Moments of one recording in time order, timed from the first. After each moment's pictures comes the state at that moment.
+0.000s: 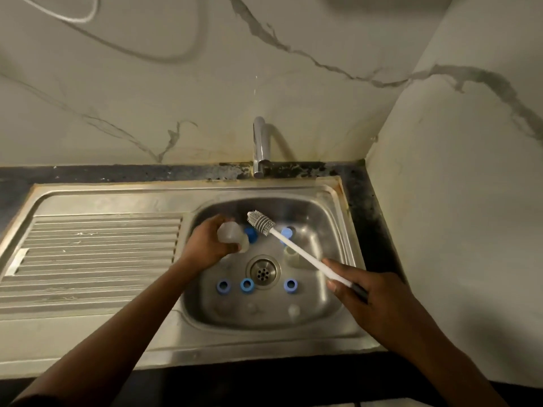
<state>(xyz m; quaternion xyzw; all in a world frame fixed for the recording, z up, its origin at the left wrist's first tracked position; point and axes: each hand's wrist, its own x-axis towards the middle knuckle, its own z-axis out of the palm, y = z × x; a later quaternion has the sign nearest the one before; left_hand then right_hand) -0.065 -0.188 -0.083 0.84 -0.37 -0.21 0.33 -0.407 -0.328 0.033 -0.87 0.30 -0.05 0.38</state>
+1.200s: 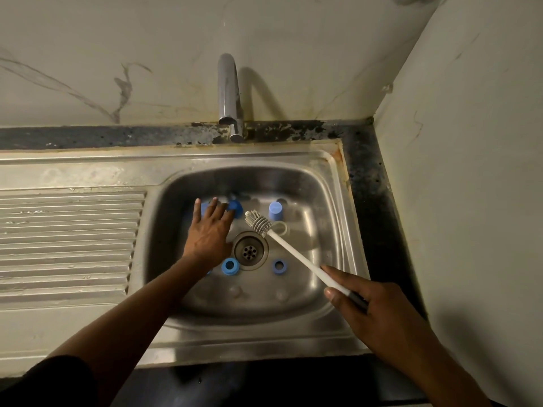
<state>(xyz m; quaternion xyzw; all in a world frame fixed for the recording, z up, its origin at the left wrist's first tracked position) -0.092 -0.244 -0.191 0.86 -0.50 -0.09 -0.07 -0.432 -0.364 -0.049 -0.82 0.36 0.01 0.44</state>
